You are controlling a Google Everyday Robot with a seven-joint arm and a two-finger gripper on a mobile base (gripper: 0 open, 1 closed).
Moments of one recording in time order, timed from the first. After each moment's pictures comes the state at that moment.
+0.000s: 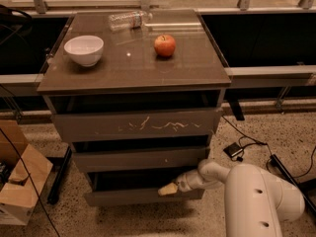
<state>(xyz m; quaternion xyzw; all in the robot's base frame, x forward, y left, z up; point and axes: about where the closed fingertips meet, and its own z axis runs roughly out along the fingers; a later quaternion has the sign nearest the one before) 0.597 -0.066 0.200 -0.28 0.88 0.35 0.16</state>
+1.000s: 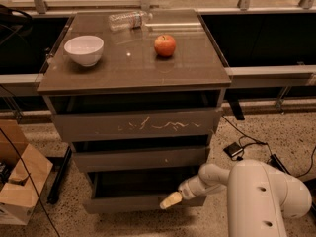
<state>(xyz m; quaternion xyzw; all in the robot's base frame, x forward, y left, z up) 0.557 -0.080 0.203 -0.31 0.88 0.33 0.12</state>
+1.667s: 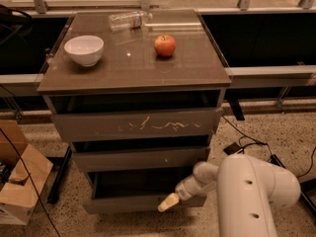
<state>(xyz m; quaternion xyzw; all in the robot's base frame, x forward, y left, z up) 0.550 -0.073 0.194 -0.34 0.88 0.32 0.09</state>
